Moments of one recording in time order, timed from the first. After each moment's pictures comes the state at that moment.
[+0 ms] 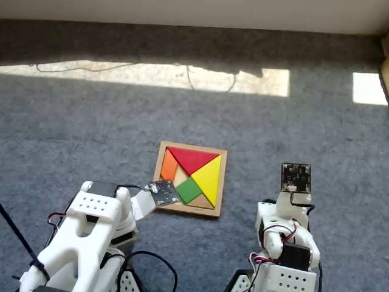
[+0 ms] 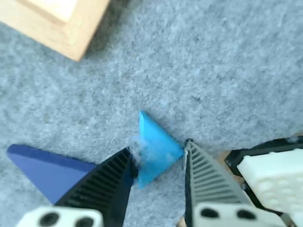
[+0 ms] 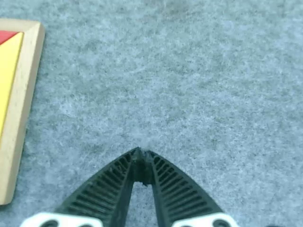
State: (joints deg) left arm 4.1 -36.8 72.9 70.9 -50.2; right arm 6.0 -104.3 96.0 67.0 10.1
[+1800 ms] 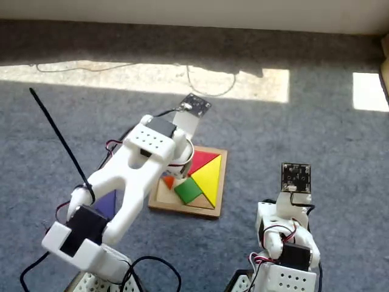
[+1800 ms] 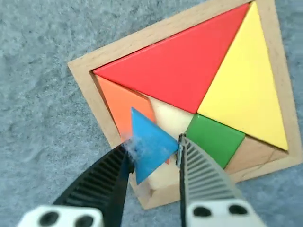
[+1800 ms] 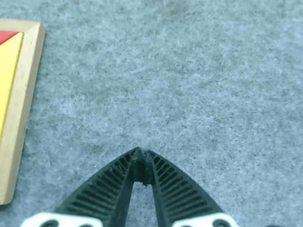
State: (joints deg) left arm 20.8 3.6 21.5 68.5 3.6; right arm 6.0 -104.3 96.0 67.0 10.1
